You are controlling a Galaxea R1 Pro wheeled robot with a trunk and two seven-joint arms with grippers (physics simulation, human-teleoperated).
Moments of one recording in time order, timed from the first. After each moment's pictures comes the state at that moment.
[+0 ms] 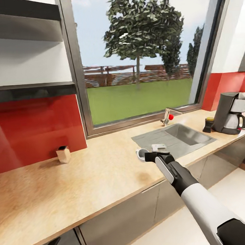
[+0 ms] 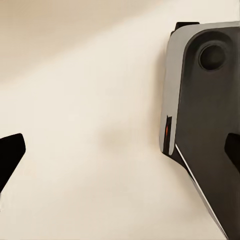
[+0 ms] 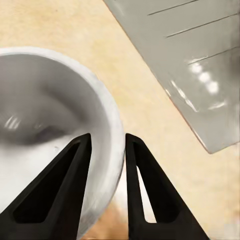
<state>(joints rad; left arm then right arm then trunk) -0.04 0.19 0.18 0.00 -0.17 -0.10 -0.05 -0.85 0.00 0.33 -0.86 -0.44 0.61 -0.27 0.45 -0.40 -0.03</state>
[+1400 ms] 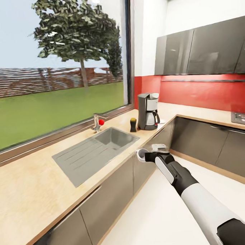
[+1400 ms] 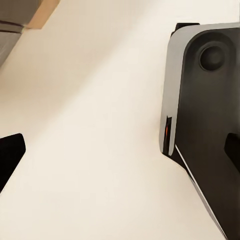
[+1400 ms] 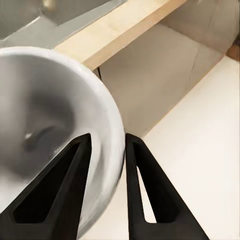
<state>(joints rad) -0.04 0.19 0.19 0.00 -0.16 -0.10 -0.05 -0.85 0.00 0.33 -0.86 -0.44 0.61 -0.27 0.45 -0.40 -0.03</state>
